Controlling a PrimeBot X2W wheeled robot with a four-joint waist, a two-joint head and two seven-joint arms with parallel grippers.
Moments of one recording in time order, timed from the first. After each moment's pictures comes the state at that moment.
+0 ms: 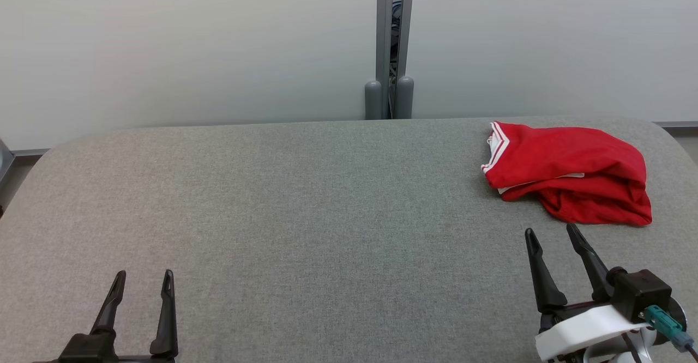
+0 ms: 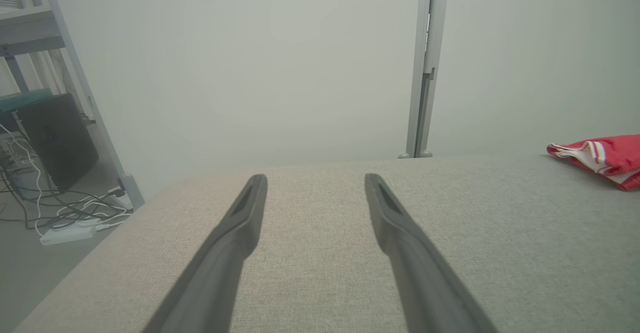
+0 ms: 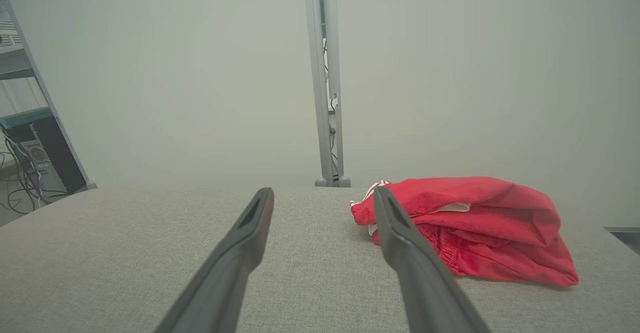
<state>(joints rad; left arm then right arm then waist) 0.12 0.08 0.09 0.13 -0.08 -0.07 -0.26 -0.07 -0.07 0.08 0.26 0.19 0.13 -0.26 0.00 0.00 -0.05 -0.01</state>
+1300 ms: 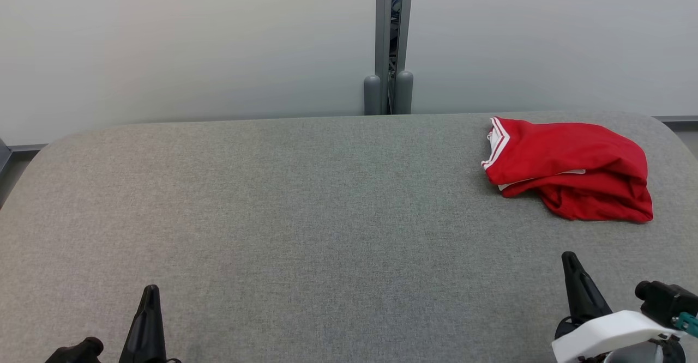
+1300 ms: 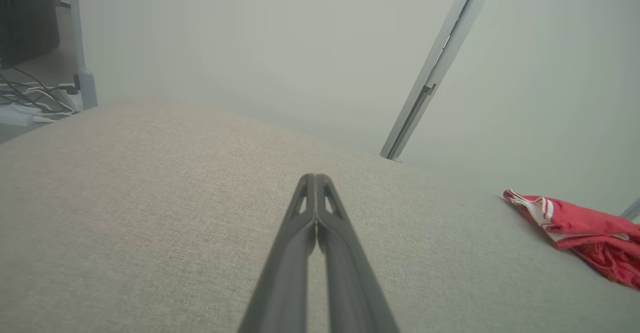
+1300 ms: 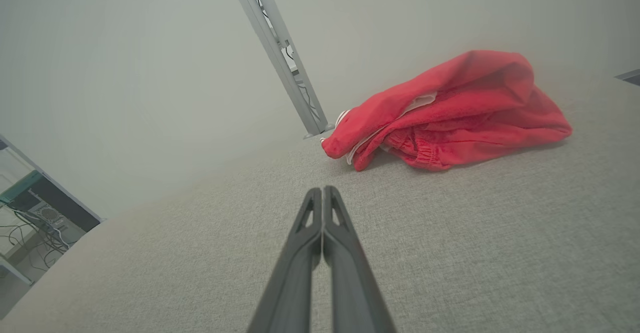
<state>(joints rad) 0.13 0.05 0.07 0.18 -0.41 -0.09 -0.22 -0.04 -0.05 0.01 0.33 0.47 0.13 -0.14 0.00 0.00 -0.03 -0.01</state>
